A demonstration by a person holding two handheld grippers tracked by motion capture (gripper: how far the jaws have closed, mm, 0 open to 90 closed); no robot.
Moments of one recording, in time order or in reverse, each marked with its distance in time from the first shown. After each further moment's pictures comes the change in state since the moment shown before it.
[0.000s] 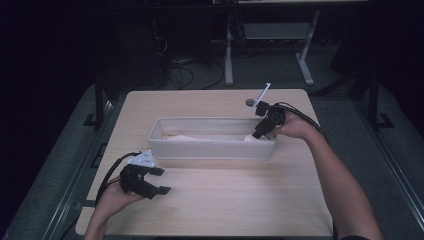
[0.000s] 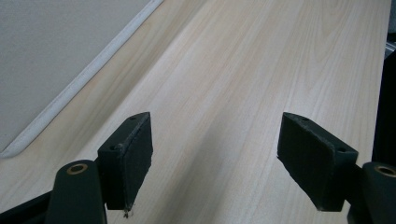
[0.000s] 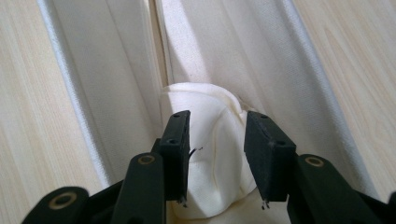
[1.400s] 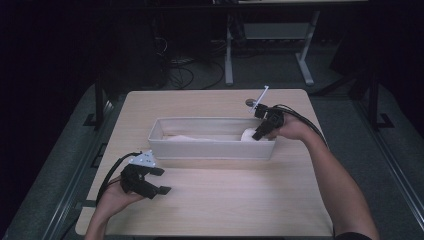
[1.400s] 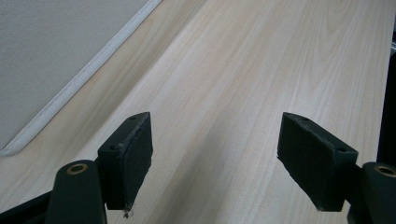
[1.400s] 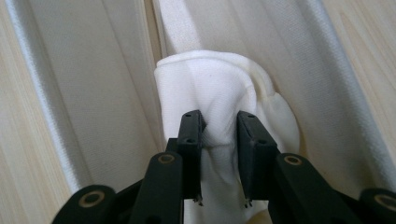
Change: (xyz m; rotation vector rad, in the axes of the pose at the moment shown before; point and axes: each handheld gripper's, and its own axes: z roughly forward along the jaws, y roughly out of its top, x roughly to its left) left arm 0.001 0.000 0.002 0.006 0.004 -0.004; right arm -0.006 -0.002 0.014 0.027 0.027 0.014
